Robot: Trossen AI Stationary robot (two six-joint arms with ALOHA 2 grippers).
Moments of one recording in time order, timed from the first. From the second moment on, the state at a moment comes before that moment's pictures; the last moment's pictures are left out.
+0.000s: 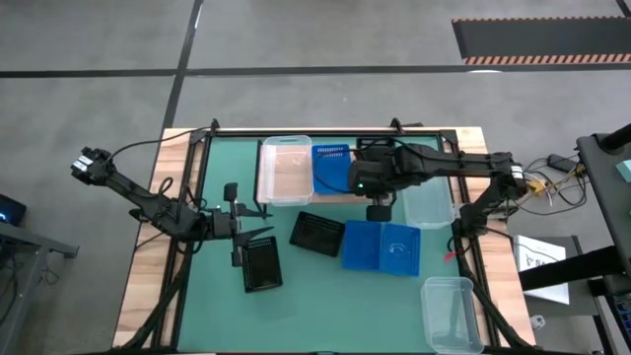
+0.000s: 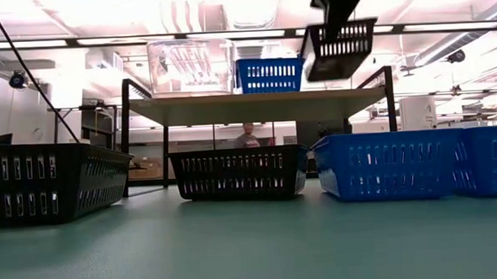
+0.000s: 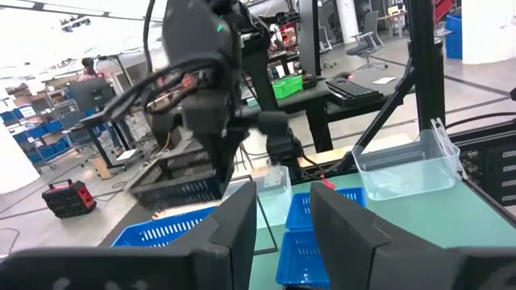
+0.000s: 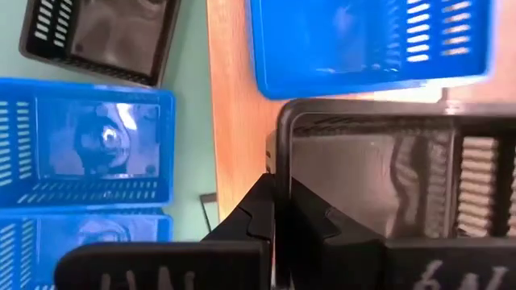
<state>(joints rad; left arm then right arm) -0.52 0.90 0.71 0.23 -0.65 0.27 -0.02 1.67 1.76 -1.40 0.24 -0.05</state>
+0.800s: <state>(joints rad) -0.52 0.90 0.71 0.23 -0.65 0.27 -0.05 1.68 1.67 -1.27 0.13 -0.08</state>
